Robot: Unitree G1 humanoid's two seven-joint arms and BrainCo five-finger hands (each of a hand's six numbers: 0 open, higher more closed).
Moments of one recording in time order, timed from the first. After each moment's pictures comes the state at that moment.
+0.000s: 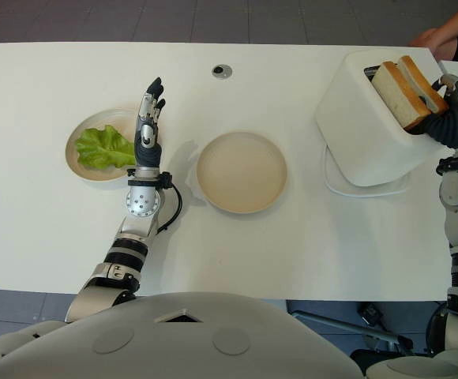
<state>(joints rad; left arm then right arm) -0.18 -0.02 -0.05 0.48 0.19 -0.75 0.19 0.00 -0.87 -0.28 0.20 -0.71 -0.20 -0.34</state>
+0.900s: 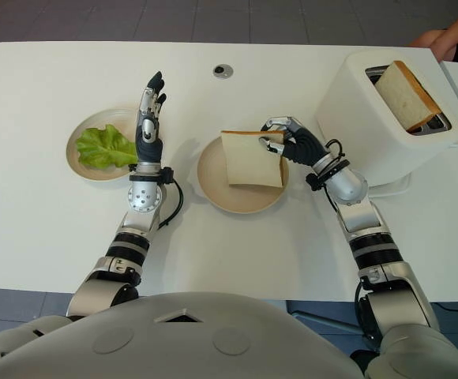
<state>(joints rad) -0.23 -0.02 -0.05 0.52 0.19 -0.77 0.20 -0.17 -0.53 0.22 0.33 0.00 -0.49 0.34</state>
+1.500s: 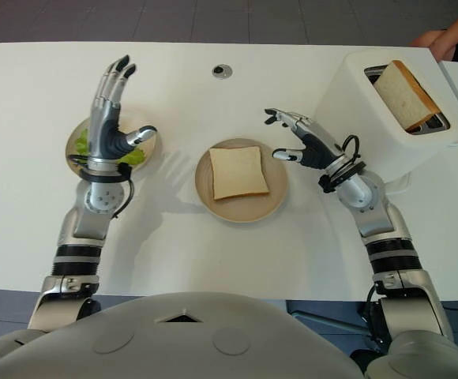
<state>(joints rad) -0.04 0.32 0.14 0.02 0.80 -0.40 0.32 -0.12 -0.65 0.04 0.16 -0.34 -0.60 0.17</state>
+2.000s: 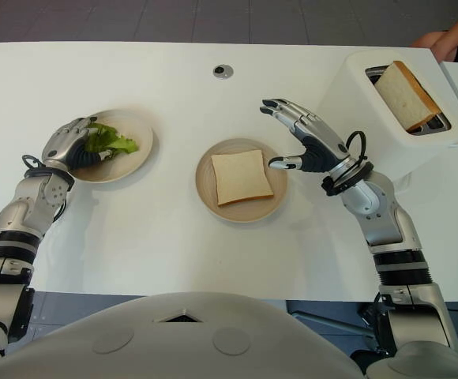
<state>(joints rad) -0.20 0.66 -0.06 0.51 0.85 -0.21 0.08 -0.04 -0.62 0.04 -0.02 -0.38 -0.58 0.18</state>
